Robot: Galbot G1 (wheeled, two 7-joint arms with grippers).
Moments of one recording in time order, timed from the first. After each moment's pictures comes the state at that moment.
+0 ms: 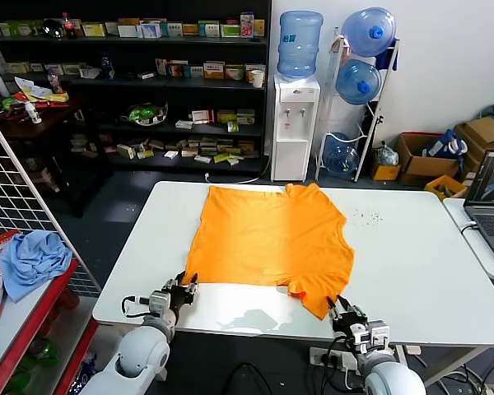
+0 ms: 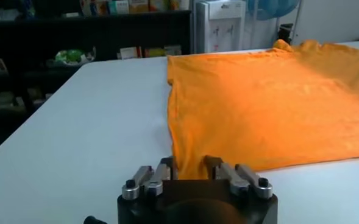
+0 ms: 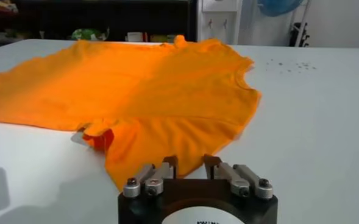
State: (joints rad) left arm 1.11 -1.15 -0.15 -1.60 -0.41 0.31 -0.21; right arm -1.38 1.29 0.47 1.75 0.26 -0.37 -0.03
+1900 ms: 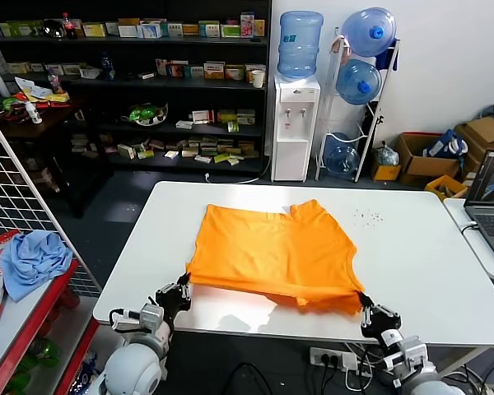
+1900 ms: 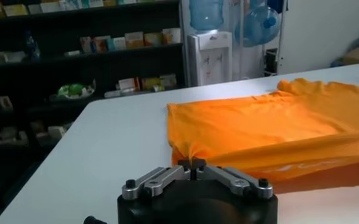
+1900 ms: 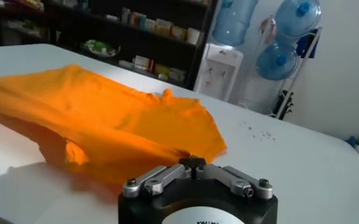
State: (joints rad) left arm 1.19 -1.08 -0.15 -1.78 -0.37 0.26 -0.26; right arm -1.47 1.05 0.52 1.90 0.24 -0.24 0.02
